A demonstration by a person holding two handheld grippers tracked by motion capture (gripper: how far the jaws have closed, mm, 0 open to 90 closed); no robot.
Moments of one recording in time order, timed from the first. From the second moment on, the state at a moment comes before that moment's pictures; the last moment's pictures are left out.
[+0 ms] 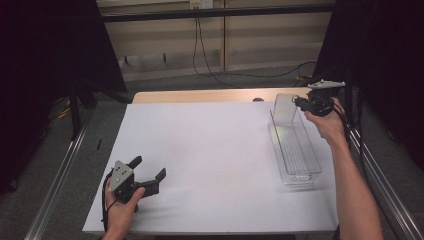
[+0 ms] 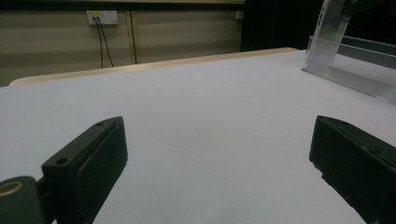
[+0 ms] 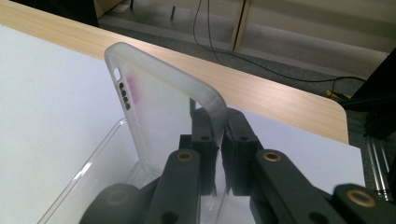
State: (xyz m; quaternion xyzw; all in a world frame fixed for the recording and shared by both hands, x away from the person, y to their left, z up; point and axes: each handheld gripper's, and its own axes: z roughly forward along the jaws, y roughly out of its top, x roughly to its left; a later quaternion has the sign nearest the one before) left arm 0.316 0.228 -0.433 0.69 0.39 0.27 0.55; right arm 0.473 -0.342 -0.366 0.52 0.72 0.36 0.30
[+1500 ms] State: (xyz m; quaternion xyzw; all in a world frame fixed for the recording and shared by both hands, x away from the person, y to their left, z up) left arm 0.317 0.230 -0.434 0.69 0.39 0.26 0.55; right arm 0.487 -0.349 -0.363 0.54 0.70 0.38 0.27
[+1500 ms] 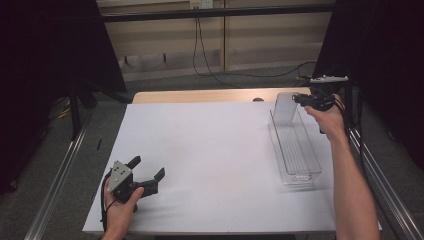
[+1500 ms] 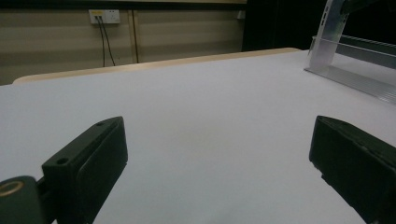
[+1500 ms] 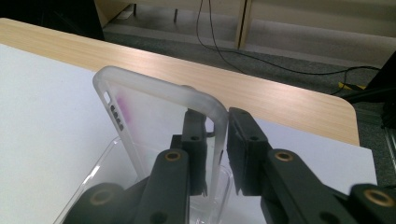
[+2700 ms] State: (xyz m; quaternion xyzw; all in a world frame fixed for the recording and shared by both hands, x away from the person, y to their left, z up) left arm 0.316 0.228 -0.433 0.69 0.39 0.26 0.55; right arm 0.482 -0.353 -0.366 0.56 0.69 0.38 0.26
